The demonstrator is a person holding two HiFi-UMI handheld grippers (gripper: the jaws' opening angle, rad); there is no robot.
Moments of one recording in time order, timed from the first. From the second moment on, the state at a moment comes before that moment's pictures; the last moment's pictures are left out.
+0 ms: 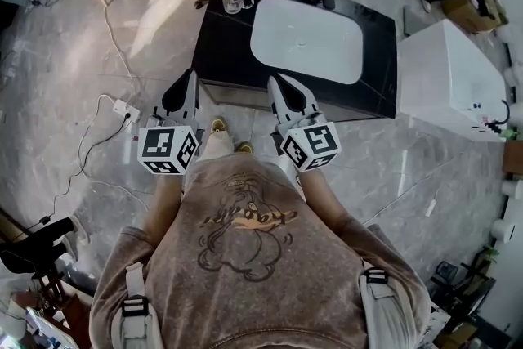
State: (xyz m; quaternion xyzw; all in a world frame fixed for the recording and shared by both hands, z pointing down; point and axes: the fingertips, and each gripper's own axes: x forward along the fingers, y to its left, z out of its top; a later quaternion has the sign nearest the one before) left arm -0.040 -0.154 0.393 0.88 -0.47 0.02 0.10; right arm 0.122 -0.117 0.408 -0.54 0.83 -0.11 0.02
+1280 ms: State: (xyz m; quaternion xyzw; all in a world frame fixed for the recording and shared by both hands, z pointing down) left arm -0.027 -0.242 0.404 0.89 -0.44 0.02 0.12; right arm 0.106 -0.222 0.428 -0.53 0.84 -0.10 0.00
